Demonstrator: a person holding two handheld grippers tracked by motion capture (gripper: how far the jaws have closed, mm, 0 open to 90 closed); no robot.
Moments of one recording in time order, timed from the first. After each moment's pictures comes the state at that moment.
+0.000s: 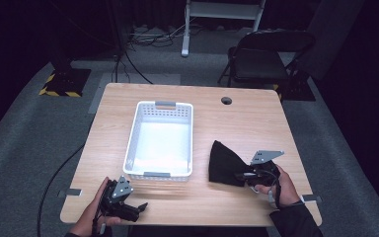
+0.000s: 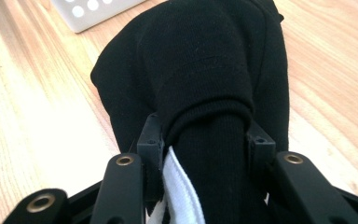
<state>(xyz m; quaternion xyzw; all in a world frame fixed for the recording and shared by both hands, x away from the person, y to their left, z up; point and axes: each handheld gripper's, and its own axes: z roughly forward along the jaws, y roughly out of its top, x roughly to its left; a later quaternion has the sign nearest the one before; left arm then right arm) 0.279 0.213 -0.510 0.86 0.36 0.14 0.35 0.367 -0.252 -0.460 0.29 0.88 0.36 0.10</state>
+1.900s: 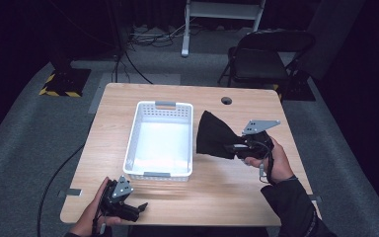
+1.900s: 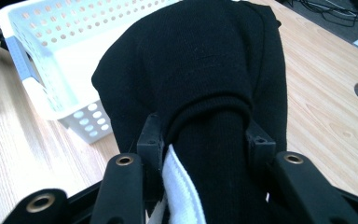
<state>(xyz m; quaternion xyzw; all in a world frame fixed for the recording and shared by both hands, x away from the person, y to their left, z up) 0.279 0.213 -0.510 0.86 0.36 0.14 0.35 0.398 -0.204 -0.368 0.27 0.87 0.40 0.14</state>
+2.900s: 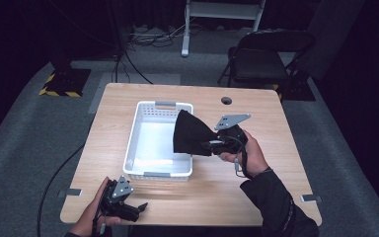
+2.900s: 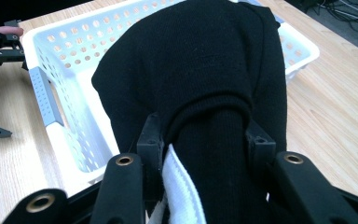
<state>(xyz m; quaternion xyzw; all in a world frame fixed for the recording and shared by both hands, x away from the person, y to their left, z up) 0.279 0.213 -0.510 0.86 0.36 0.14 0.34 0.410 -0.136 -0.366 0.24 0.88 0.39 0.12</state>
